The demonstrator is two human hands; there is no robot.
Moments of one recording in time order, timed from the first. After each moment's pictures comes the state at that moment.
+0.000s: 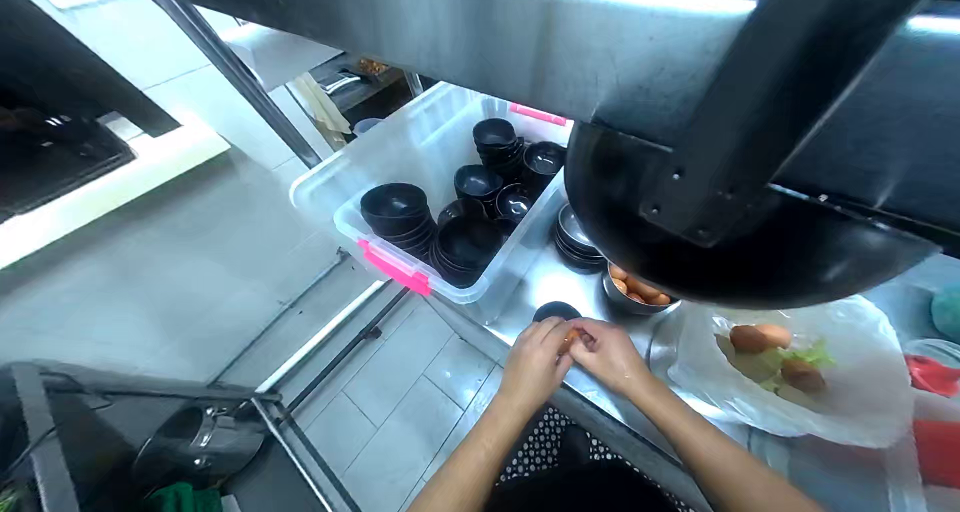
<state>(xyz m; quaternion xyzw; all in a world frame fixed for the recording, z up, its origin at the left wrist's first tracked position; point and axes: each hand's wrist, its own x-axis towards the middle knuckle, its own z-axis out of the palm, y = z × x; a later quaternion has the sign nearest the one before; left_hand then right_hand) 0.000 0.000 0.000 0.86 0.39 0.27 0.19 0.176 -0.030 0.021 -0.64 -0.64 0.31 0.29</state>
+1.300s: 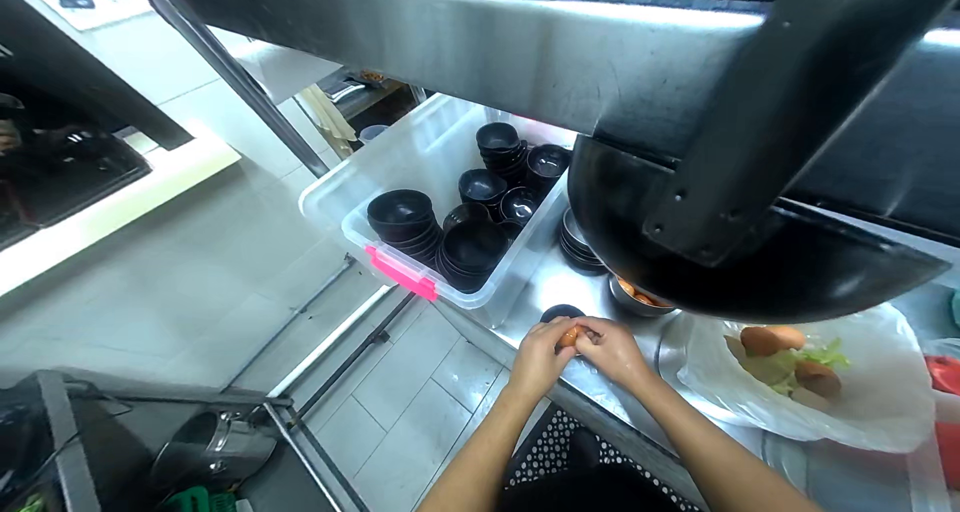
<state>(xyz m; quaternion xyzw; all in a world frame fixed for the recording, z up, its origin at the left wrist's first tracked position) 0.004 0.016 -0.009 0.80 0.43 0.24 0.35 0.181 -0.019 -0.005 -0.66 -0.60 0.31 0.33</state>
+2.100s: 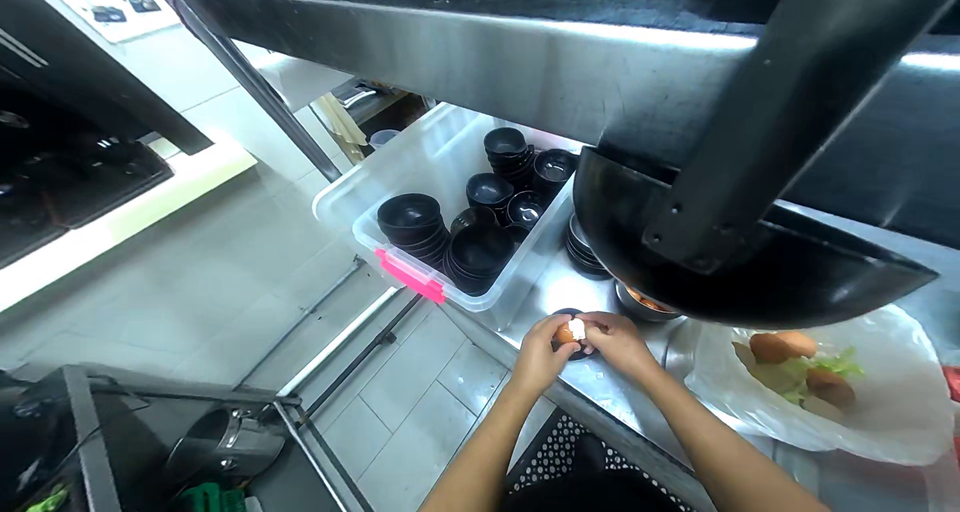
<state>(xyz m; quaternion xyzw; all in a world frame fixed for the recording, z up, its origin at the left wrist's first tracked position) -0.001 0.028 -0.018 0.75 0.45 0.27 0.41 0.188 -0.002 -0.002 -0.67 -0.51 0.43 0.33</state>
